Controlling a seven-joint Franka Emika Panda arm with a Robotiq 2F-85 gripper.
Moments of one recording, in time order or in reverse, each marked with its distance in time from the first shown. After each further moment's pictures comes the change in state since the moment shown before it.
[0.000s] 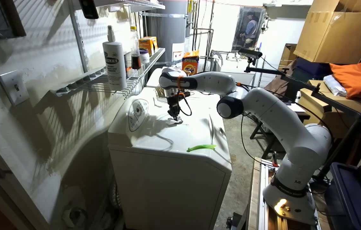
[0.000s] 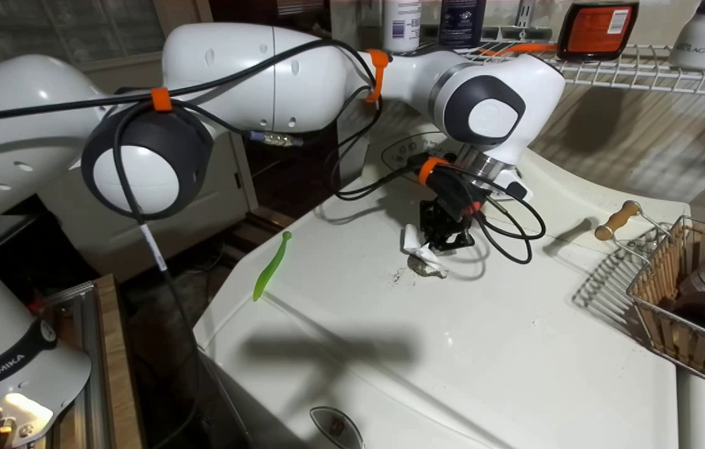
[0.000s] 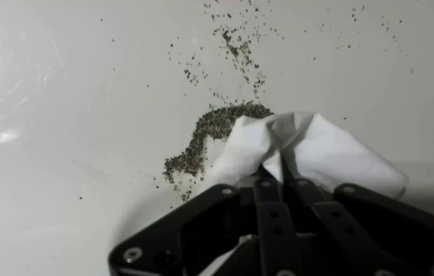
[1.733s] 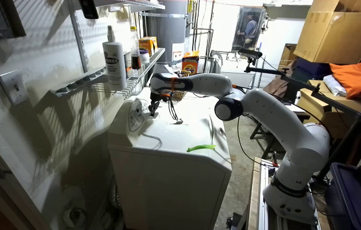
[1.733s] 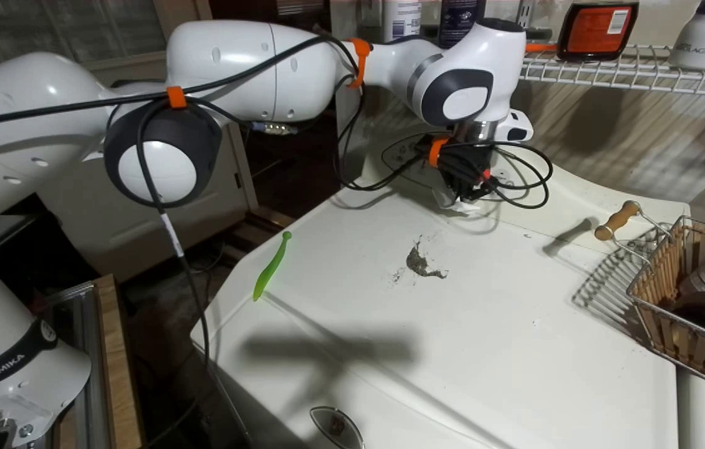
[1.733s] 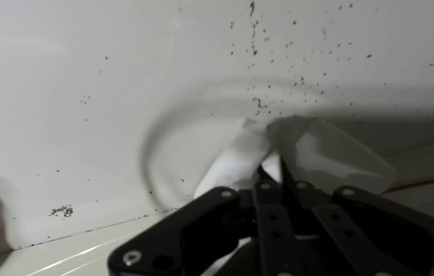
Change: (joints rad) arm 0.070 0.002 0.089 0.002 0.020 0.489 -0.125
